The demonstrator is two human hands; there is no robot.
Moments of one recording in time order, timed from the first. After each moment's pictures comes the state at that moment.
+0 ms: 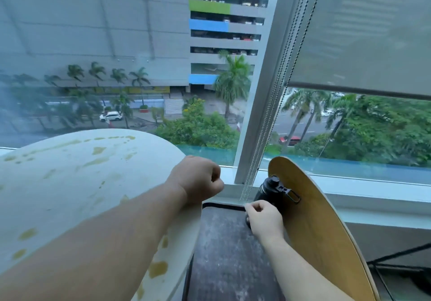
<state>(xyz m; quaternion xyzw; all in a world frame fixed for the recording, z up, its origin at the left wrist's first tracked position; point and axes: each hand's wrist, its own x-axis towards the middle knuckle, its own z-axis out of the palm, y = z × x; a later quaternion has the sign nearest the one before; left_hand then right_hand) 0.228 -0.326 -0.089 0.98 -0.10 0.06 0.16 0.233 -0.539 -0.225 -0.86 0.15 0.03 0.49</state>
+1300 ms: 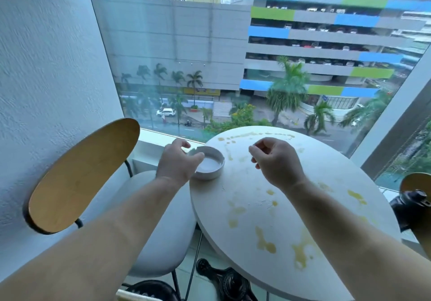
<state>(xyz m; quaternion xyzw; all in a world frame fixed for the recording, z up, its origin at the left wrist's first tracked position) -0.009 0.106 -0.061 0.84 0.30 0.19 0.41 0.071 -0.121 -0.024 -0.86 -0.20 -0.04 0.47</state>
